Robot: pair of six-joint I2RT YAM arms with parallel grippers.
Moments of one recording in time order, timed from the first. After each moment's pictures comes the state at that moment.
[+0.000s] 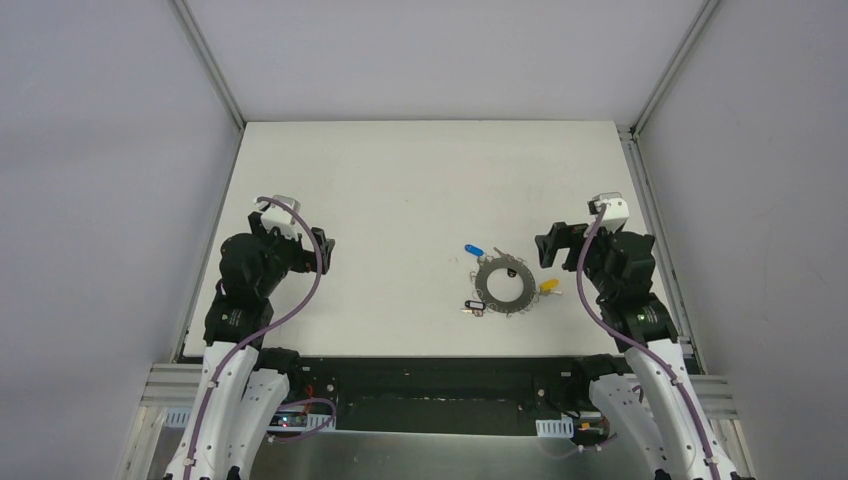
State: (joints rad) left arm -0.06 0.53 0.59 -0.32 0.20 0.02; right arm 0.21 0.60 0.63 -0.34 -0.09 0.12
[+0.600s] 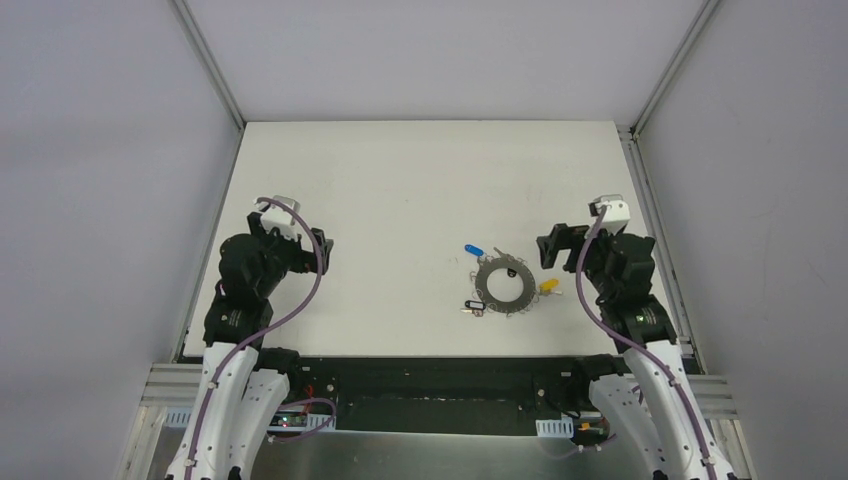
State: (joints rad) left arm -0.06 0.52 0.59 -0.33 0.19 0.04; right arm 0.19 0.58 0.61 -0.33 -0.08 0.11
